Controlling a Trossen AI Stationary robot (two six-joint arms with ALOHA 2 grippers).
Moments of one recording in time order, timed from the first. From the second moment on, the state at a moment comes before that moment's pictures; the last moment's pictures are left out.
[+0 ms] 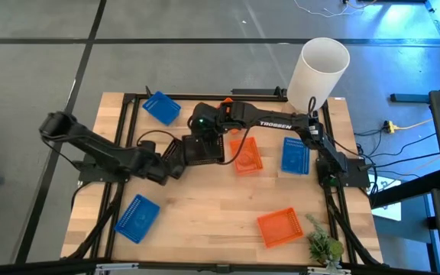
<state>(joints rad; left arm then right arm) -0.29 1.24 0.60 -0.92 -0.62 -1.87 -0.12 2.22 2.27 -1.02 0.01 -0.33</state>
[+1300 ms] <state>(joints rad) -0.44 1.08 0.87 -1.20 -0.58 -1.64 -0.10 2.22 2.27 -0.87 -0.22 -1.37</state>
